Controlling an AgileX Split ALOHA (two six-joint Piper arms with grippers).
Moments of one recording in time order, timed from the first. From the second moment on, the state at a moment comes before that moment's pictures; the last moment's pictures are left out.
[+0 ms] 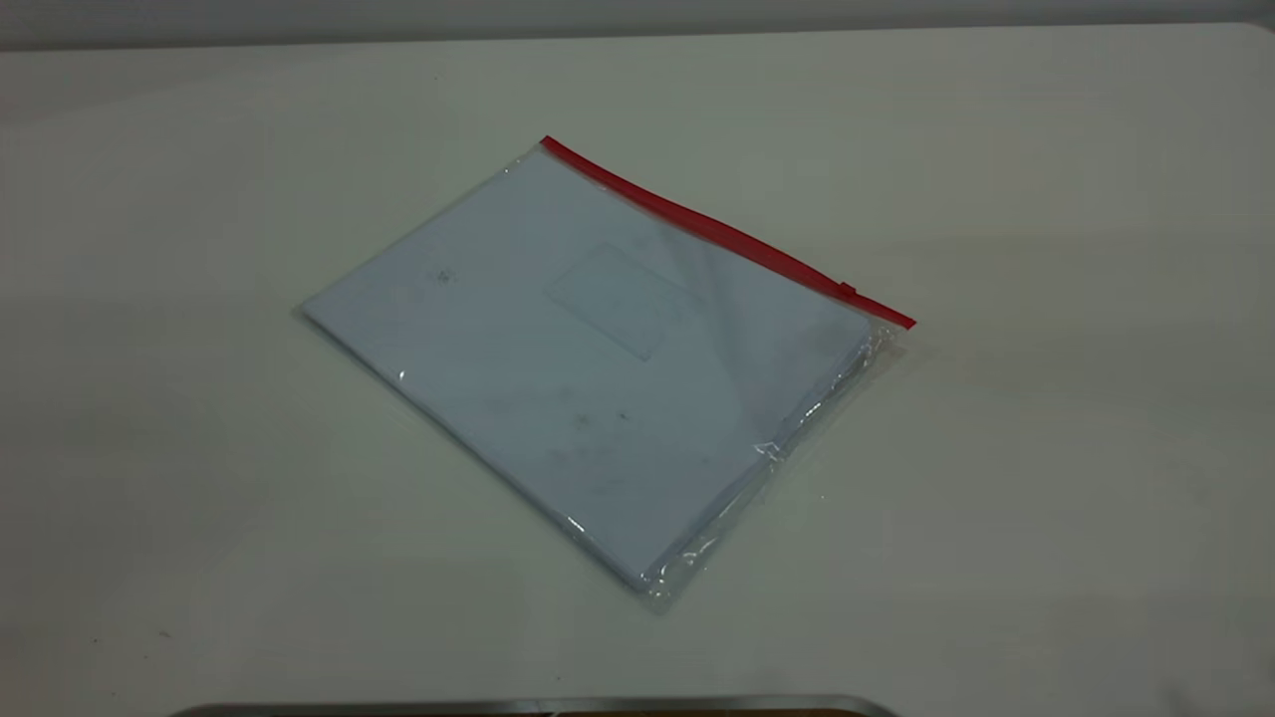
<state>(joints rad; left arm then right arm) 0.01 0.25 -0.55 -0.17 0.89 0.11 -0.02 0.55 -0.48 0.41 0.82 -0.31</state>
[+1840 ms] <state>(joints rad) 0.01 1.34 -0.89 -0.64 0.49 0.58 0.09 2.55 -1.13 1.79 0.80 -1.70</state>
